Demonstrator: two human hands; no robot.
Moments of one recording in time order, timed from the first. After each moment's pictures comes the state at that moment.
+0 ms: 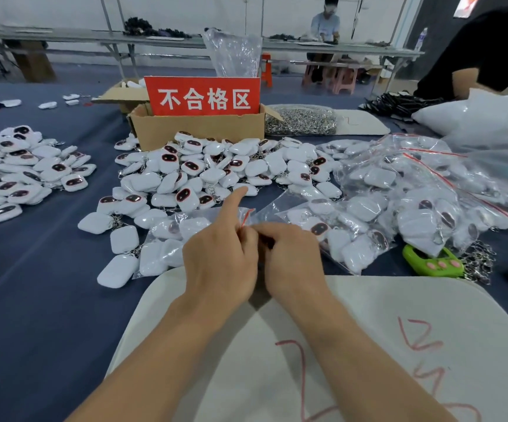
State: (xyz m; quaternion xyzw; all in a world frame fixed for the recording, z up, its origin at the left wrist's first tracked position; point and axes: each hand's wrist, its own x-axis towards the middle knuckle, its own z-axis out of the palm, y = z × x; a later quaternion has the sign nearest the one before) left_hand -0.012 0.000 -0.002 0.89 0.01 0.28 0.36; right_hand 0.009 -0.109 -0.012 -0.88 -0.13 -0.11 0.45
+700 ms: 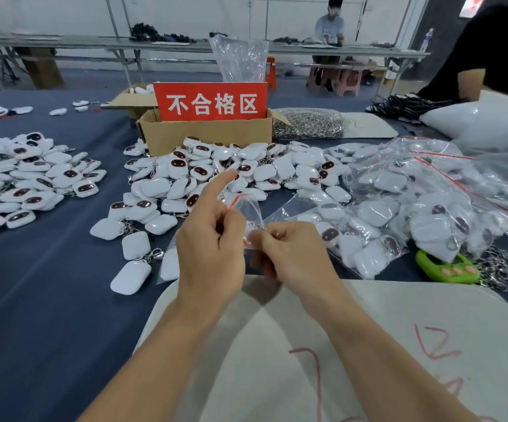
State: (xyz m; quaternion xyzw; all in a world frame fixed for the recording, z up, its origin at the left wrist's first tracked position) left_hand -0.007 0.022 0.009 0.76 -0.04 0.37 0.53; right_hand 0.014 -0.103 0.002 -0.78 -0.08 0.02 0.62
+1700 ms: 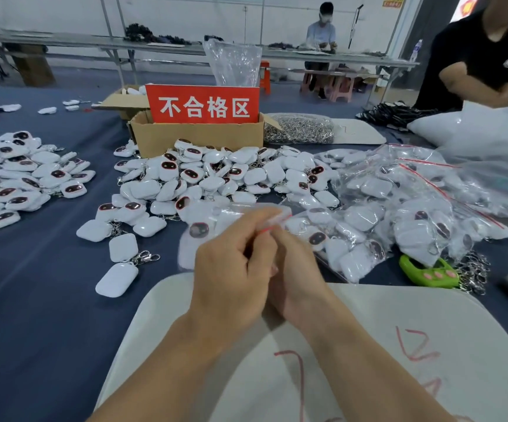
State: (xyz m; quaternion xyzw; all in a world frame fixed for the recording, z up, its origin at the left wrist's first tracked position) left_hand -0.025 -0.008 0.007 0.79 -0.10 0.32 0.51; right_hand 0.007 -0.102 -0.001 -0.52 0.04 0.13 0.84
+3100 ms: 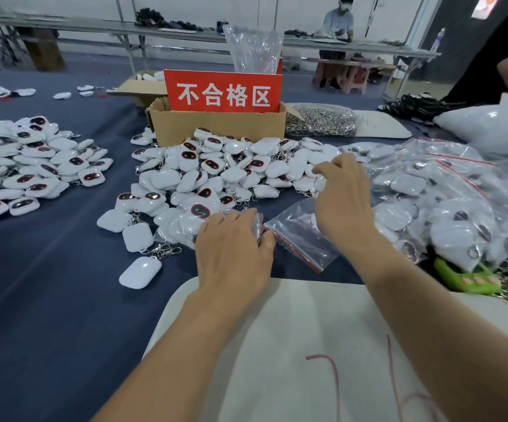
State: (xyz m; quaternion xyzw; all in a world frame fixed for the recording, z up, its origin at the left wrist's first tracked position) left_hand 0.023 0.023 -0.025 0.94 0.04 0.26 0.22; right_hand 0.106 -0.137 0.017 -0.94 -0.05 -0.24 0.21
